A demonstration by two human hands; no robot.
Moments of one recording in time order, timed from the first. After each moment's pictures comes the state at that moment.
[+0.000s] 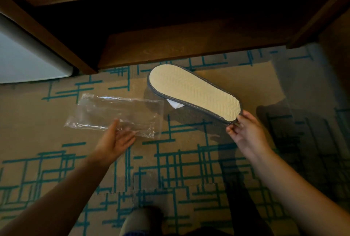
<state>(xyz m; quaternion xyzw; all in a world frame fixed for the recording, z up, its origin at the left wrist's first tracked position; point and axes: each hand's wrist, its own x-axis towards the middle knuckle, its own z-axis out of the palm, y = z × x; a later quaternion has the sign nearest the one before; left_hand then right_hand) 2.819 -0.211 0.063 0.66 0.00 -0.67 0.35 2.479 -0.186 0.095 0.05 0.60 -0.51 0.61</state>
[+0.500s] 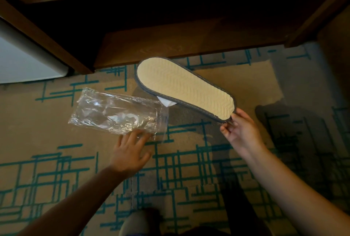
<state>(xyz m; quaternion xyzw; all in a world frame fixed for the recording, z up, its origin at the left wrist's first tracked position) 2.793 -0.173 0.051 0.58 -0.78 -0.21 -0.13 2.490 -0.189 0.097 0.05 0.57 -0.52 0.63</state>
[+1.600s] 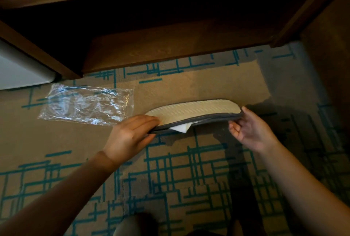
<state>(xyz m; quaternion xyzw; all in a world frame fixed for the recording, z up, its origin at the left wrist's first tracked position) 2.753 -0.219 0.097 0.38 -0.90 -0.12 0.16 2.429 -0.188 0.088 0.10 0.55 -0.47 0.69</state>
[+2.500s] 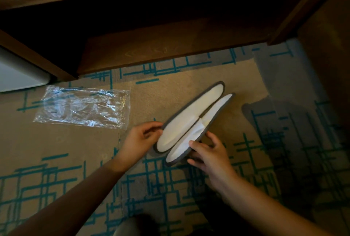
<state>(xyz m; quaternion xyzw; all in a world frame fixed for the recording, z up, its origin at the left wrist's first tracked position) 2.714 -0.208 0.085 0.58 -0.57 -0.55 0.21 2.532 -0.147 0.114 -0.02 0.64 -0.37 0.67</state>
